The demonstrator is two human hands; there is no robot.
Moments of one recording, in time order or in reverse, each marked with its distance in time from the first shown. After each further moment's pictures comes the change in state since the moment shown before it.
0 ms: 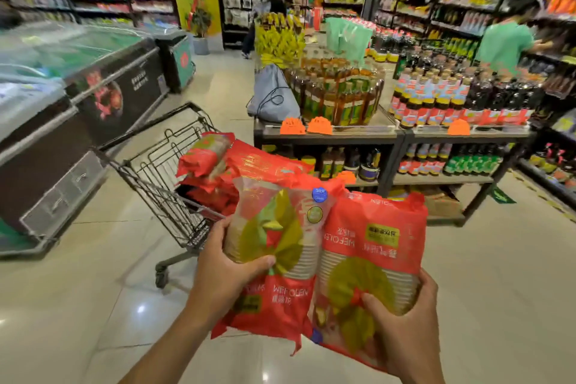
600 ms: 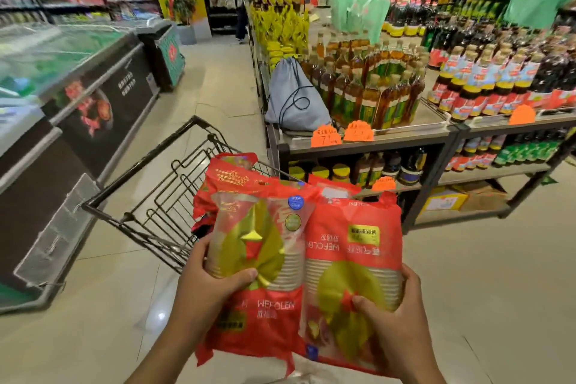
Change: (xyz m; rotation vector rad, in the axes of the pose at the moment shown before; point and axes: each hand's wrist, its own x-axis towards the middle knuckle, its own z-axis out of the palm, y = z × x) left_hand 0.269 -0.087 -0.123 -0.029 -0.033 -0.220; right_hand 0.138 -0.022 0.268 0.055 -0.106 0.110
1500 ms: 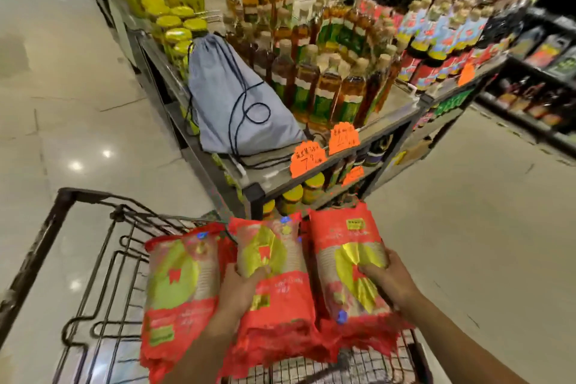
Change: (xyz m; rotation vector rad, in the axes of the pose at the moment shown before) left_hand 0.453 -0.119 0.106 0.284 -0.436 -0.410; right_hand 0.323 0.054 0.168 -0.179 0.214 0.499
